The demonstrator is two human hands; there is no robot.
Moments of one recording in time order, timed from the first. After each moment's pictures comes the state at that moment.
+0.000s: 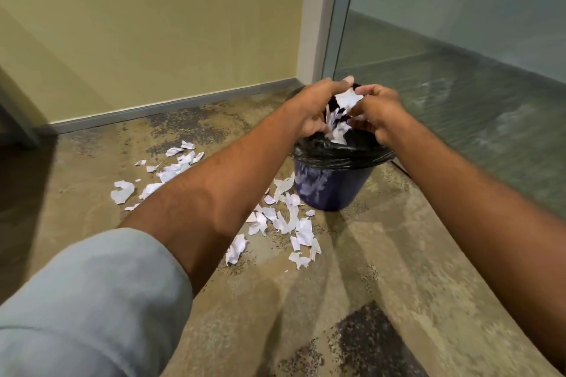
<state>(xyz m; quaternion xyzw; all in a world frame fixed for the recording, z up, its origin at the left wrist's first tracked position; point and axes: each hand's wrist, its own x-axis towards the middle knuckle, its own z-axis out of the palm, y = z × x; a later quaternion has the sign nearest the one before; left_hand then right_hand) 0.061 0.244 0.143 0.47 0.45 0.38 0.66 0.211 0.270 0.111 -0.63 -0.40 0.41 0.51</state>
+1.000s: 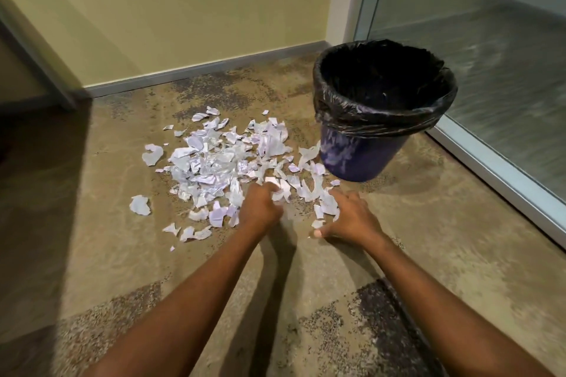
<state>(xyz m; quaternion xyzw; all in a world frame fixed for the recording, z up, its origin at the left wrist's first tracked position) -0.068 0.130 -0.101 0.59 0.73 0.18 0.29 0.156 0.129 -0.119 -0.69 -0.67 0.26 0.05</state>
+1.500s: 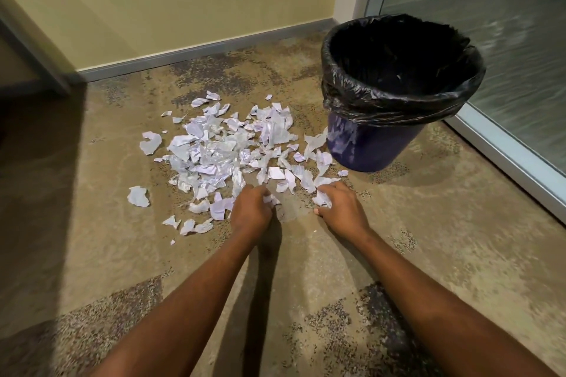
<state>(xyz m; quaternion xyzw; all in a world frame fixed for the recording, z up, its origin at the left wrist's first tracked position) -0.089 0.133 -0.149 0.59 0.76 0.17 0.22 0.127 0.145 -0.165 -0.66 -0.69 0.23 0.17</state>
